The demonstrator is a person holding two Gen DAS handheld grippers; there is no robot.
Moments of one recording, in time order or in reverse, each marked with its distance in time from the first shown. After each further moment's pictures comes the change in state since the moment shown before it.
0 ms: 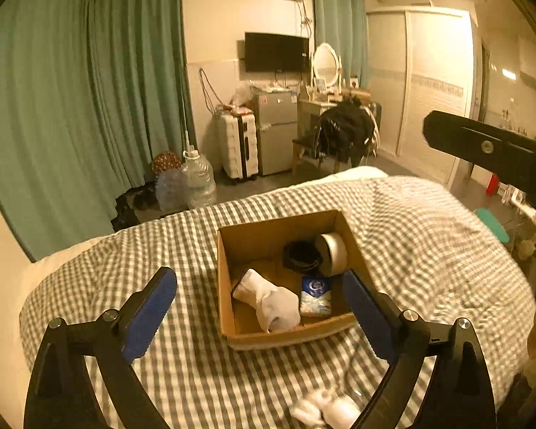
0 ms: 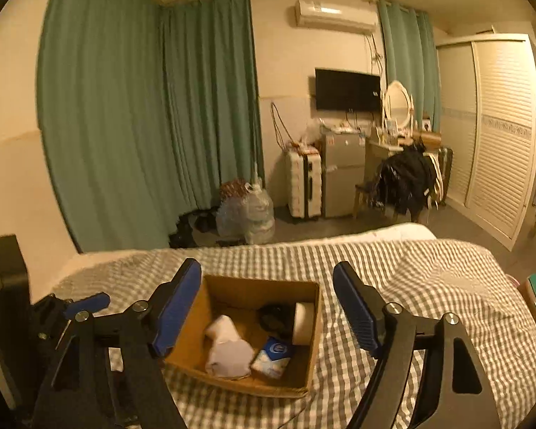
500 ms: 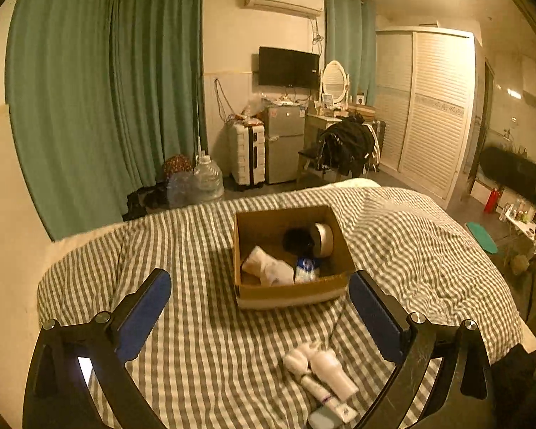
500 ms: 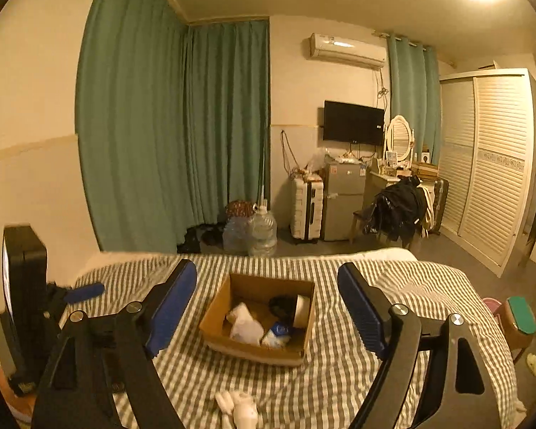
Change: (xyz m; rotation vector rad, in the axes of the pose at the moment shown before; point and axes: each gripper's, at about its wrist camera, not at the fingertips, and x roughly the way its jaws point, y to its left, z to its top) left arm -0.101 0.009 -0.044 -0.056 -0.035 0.014; right arm -0.158 0.045 -0.016 -0.090 -0.067 -0.003
